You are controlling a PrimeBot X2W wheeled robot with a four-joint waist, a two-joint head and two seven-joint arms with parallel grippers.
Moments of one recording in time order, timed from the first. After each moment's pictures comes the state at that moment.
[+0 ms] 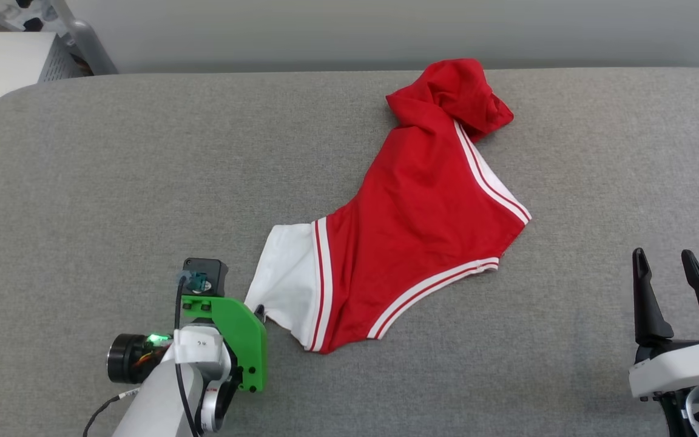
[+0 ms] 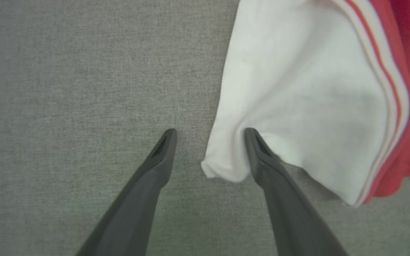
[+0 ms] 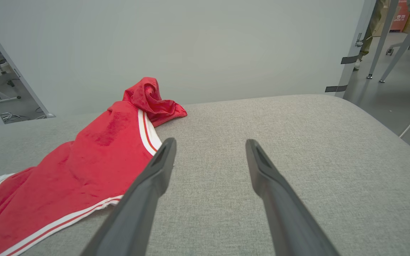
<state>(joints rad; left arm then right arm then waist) -0.24 0.19 -0.28 0.30 -0.31 0.08 0.43 0.01 -0.16 -0.11 -0.04 0.27 0.13 -0.12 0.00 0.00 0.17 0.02</state>
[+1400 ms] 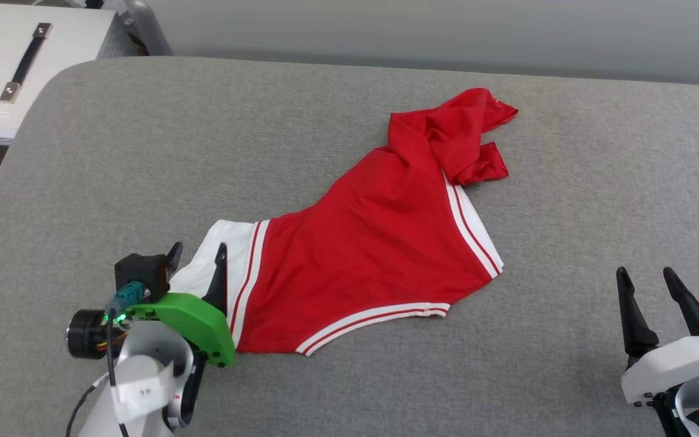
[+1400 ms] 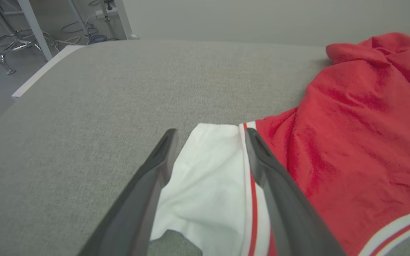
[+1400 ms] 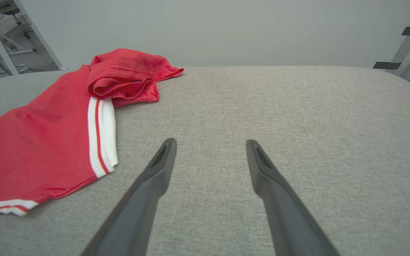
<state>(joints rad) -0.24 0.25 -0.20 0.30 -0.35 0.04 0.00 -0.02 -0.18 -0.09 0.07 0.23 0.13 -0.05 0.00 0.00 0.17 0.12</state>
